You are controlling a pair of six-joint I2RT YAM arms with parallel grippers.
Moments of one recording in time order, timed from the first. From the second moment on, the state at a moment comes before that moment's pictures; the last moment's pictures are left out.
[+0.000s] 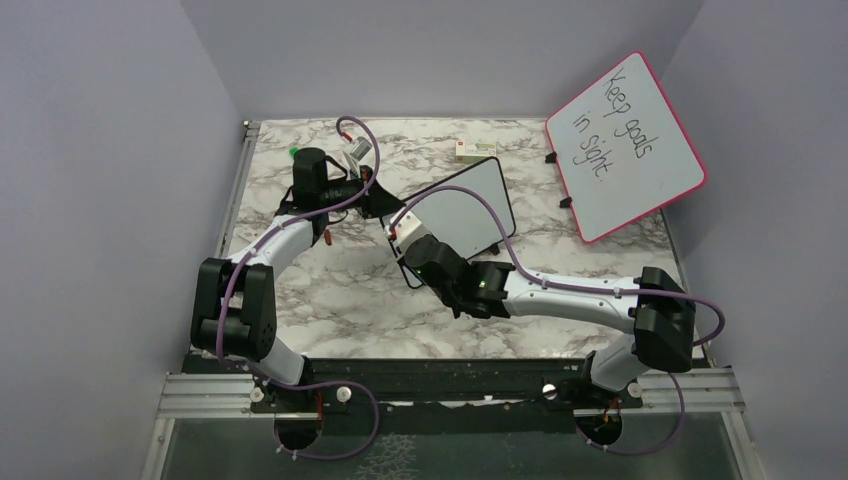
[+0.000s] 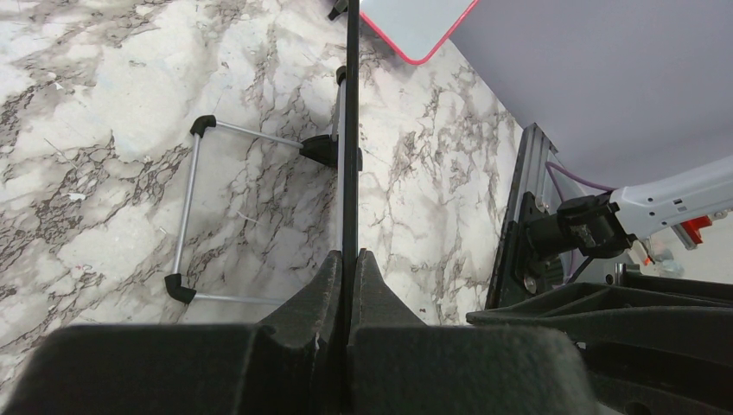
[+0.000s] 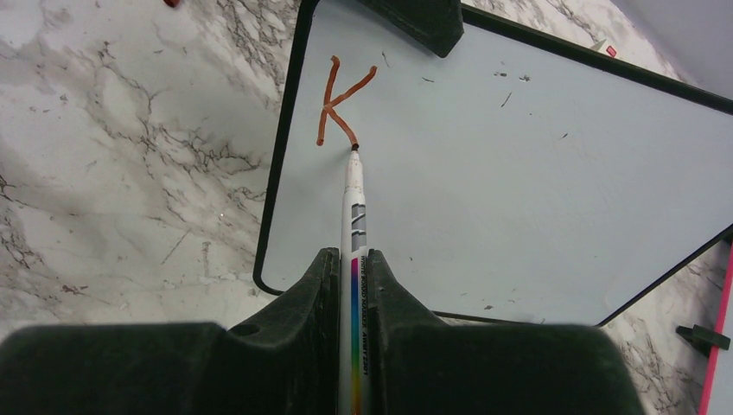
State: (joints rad) left arm -0.16 1.54 0.95 0.26 1.06 -0.35; right arm 1.19 1.56 1.13 -0.11 0.63 -0.02
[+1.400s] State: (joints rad) left arm -0.16 1.54 0.95 0.26 1.06 -0.35; right arm 1.17 1.53 1.09 0.02 0.62 -0.08
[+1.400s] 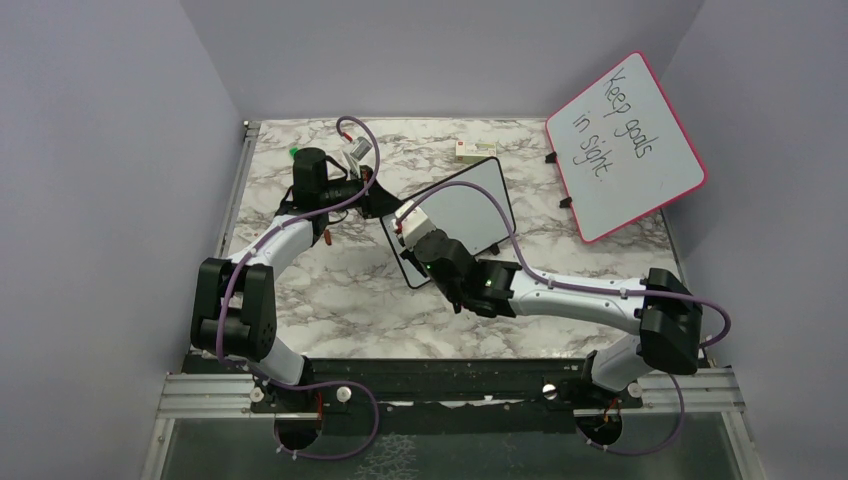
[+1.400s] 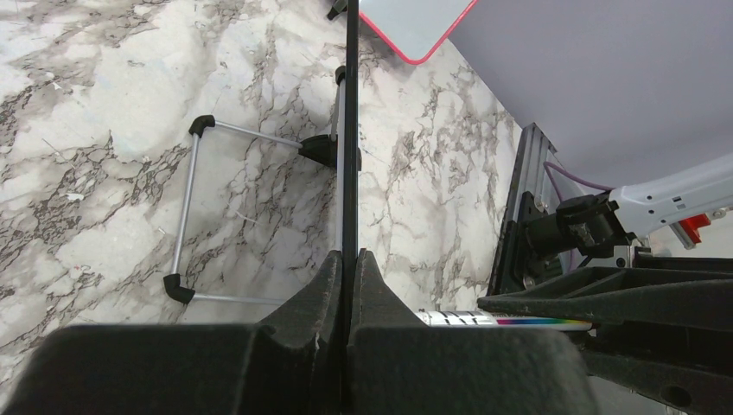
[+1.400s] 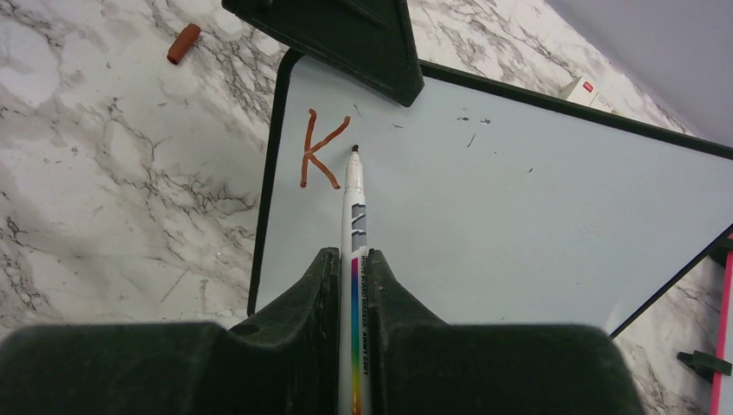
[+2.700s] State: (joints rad) left arm -0.16 1.55 0.95 0.26 1.06 -0.35; right arm 1.16 1.49 1.04 0.03 0.61 -0.07
